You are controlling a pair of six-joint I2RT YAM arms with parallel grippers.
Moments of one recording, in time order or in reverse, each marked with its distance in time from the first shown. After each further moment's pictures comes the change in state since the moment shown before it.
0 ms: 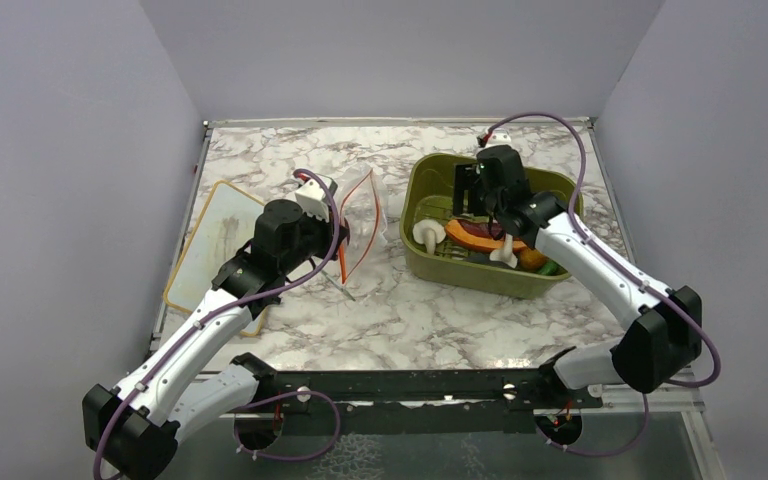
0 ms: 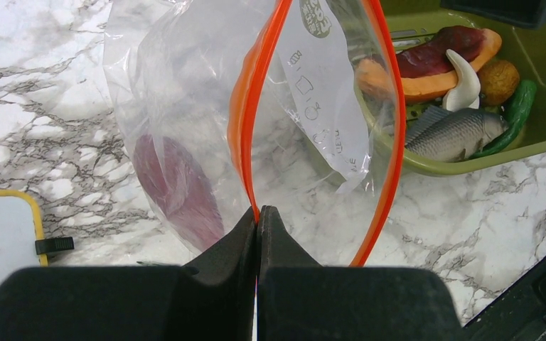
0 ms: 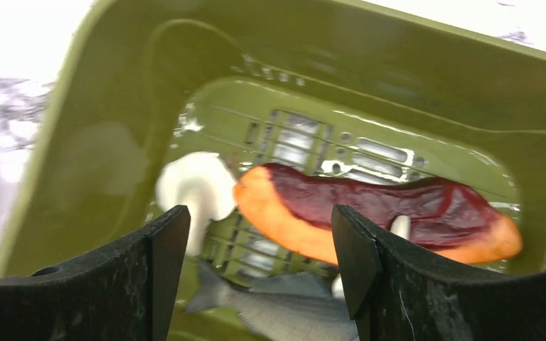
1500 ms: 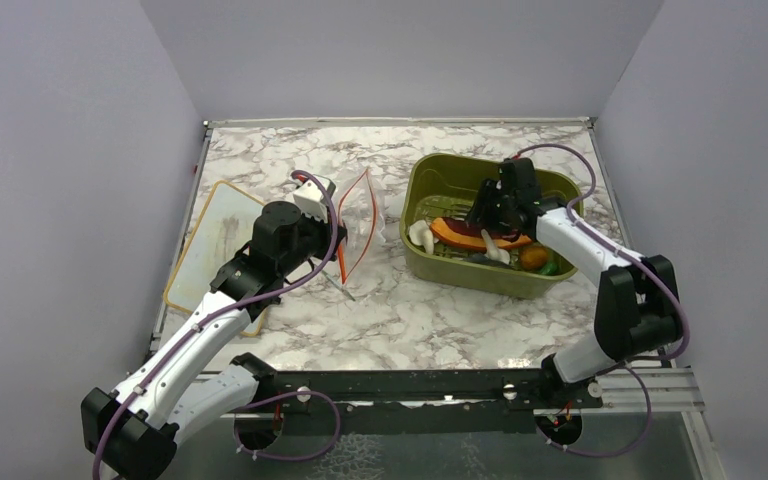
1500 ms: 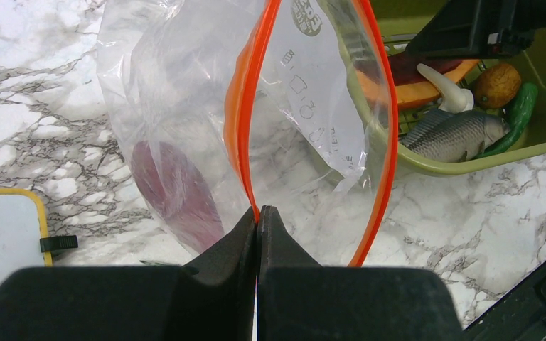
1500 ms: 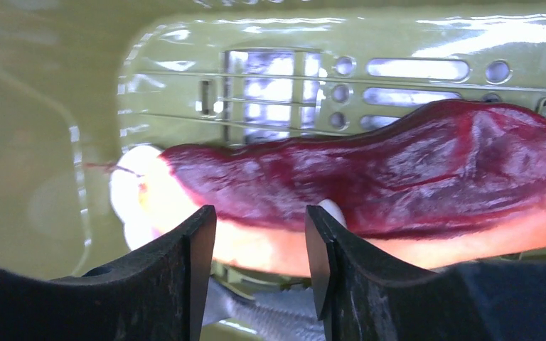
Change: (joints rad) left arm 0.000 -0.017 -0.008 0.000 -0.017 0.000; right arm -0.261 0.180 -0.163 0.109 -0.310 0.264
